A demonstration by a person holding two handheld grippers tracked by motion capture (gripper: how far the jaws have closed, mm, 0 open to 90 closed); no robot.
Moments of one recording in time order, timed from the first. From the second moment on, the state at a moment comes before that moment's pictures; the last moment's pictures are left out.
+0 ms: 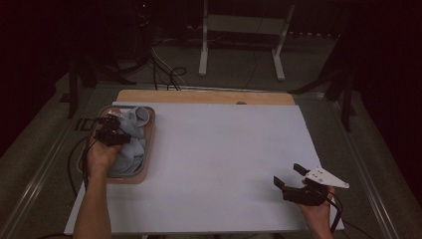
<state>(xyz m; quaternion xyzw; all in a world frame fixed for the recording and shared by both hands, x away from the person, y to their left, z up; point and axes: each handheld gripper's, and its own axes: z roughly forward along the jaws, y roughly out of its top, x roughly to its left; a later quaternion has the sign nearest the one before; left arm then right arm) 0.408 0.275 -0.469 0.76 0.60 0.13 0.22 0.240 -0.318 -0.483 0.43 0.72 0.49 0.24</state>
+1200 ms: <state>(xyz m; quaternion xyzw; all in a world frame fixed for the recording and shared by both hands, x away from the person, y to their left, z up) 0.393 0.280 -0.444 0.74 0.60 0.14 0.27 0.240 -0.319 -0.483 0.43 0.72 0.49 0.24</state>
